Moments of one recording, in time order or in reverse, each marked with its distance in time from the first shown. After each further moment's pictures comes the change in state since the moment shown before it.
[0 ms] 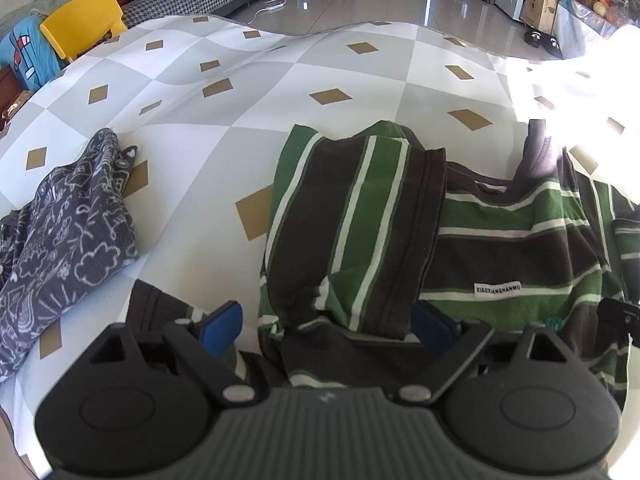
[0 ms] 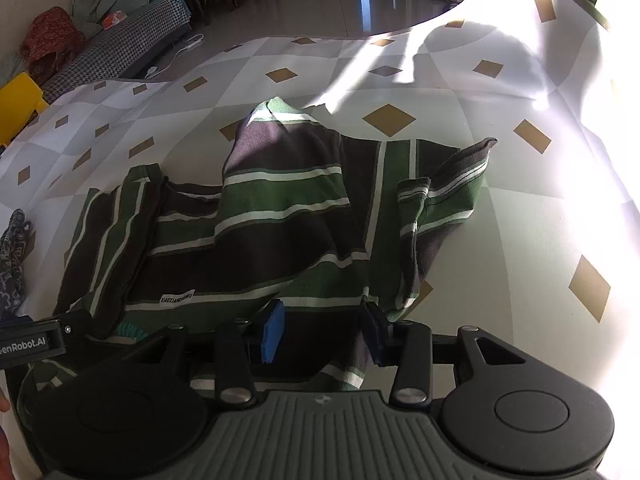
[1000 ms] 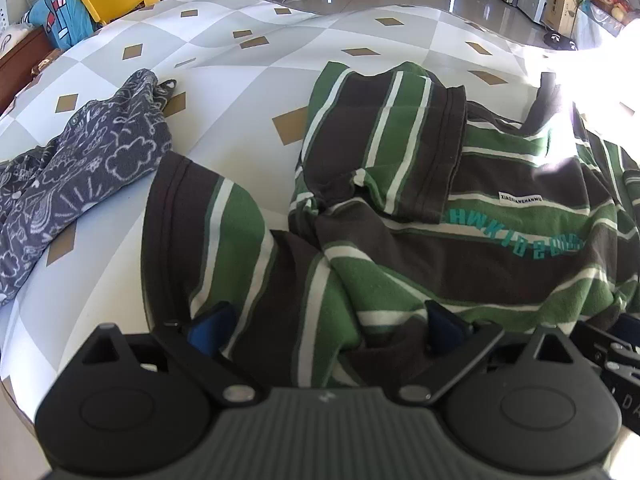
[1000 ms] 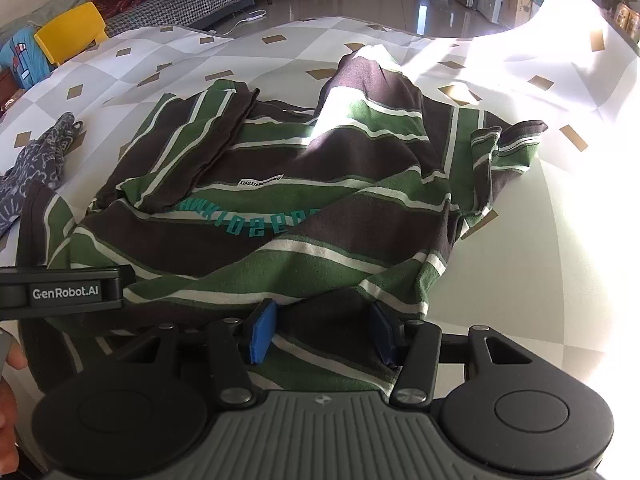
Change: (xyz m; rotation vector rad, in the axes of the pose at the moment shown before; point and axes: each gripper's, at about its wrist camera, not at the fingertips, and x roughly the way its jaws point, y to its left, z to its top) left arm -0.002 0.007 -0.077 -0.080 0.033 0.039; right arm -0.012 0.045 -0.078 -0.220 -0.010 0.013
